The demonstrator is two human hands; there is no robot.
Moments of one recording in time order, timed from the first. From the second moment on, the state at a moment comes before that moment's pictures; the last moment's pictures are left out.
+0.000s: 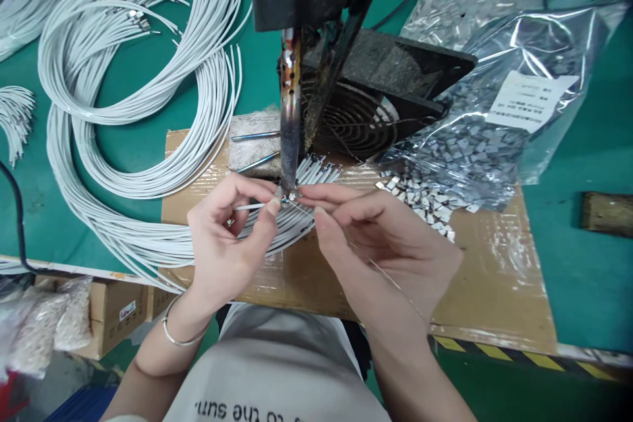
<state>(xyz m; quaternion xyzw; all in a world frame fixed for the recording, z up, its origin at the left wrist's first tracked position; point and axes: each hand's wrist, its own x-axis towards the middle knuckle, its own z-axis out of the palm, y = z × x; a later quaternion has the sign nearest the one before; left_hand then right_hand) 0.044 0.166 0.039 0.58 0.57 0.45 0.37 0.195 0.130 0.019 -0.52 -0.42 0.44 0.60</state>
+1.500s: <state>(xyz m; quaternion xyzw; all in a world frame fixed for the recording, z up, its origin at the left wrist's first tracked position) 0.042 0.165 0.040 0.59 0.56 0.44 0.38 0.194 0.131 0.018 -0.53 -0.43 0.42 0.60</state>
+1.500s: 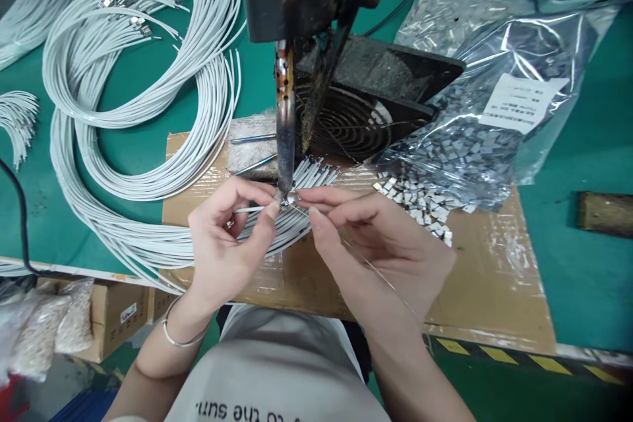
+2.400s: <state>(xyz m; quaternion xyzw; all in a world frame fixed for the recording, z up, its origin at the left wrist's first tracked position) 0.042 0.165 0.039 0.60 0.54 0.45 0.38 0.194 0.130 0.017 -0.53 -0.43 0.42 0.60</state>
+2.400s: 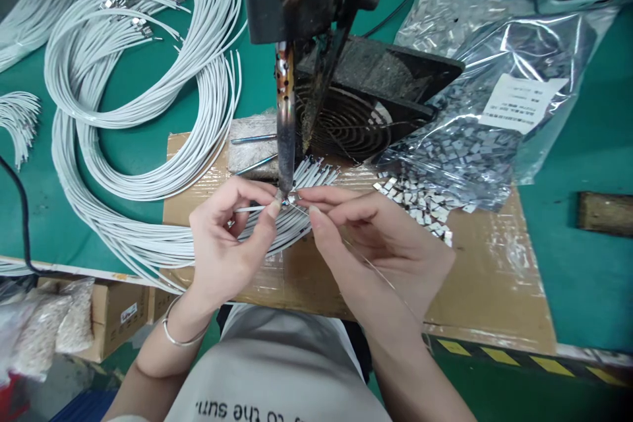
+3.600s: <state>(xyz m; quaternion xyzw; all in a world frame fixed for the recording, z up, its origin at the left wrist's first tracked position) 0.038 0.162 0.036 0.62 0.53 0.44 0.37 0.195 0.130 0.016 -0.54 -0.43 0.41 0.60</state>
